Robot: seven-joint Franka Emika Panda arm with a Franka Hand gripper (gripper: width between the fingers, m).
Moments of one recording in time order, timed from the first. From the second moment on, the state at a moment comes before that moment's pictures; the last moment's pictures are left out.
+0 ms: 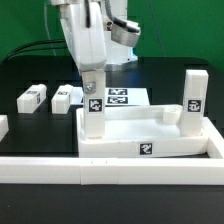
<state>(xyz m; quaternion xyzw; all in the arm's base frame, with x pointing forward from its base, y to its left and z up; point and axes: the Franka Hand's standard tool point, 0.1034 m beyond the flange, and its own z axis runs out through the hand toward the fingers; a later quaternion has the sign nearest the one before) 0.588 -0.056 0.105 -0.73 0.68 0.00 0.07</state>
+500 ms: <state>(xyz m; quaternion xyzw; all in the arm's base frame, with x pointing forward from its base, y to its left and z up) 0.588 -0.056 0.104 -0.72 0.69 0.00 0.07</state>
